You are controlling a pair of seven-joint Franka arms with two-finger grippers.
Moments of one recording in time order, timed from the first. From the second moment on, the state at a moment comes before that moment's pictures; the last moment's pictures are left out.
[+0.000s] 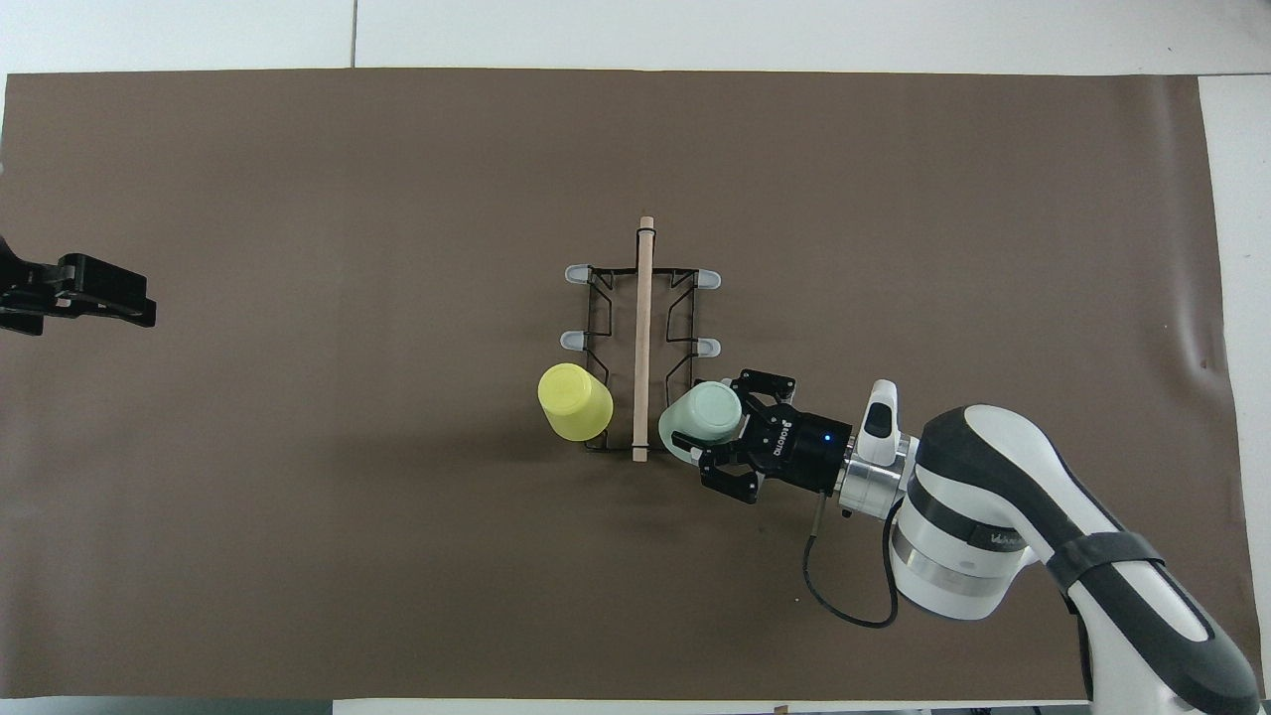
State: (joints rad) left arm -0.03 -0.01 -0.01 -1.62 0.00 1.55 -0.02; right arm 0.34 0.00 0.05 -2.52 2.05 2.22 -2.14
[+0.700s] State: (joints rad) left arm -0.03 -0.01 -0.01 -1.62 0.00 1.55 -0.02; right arm 0.35 -0.03 0.04 -2.52 2.06 2.19 -2.14
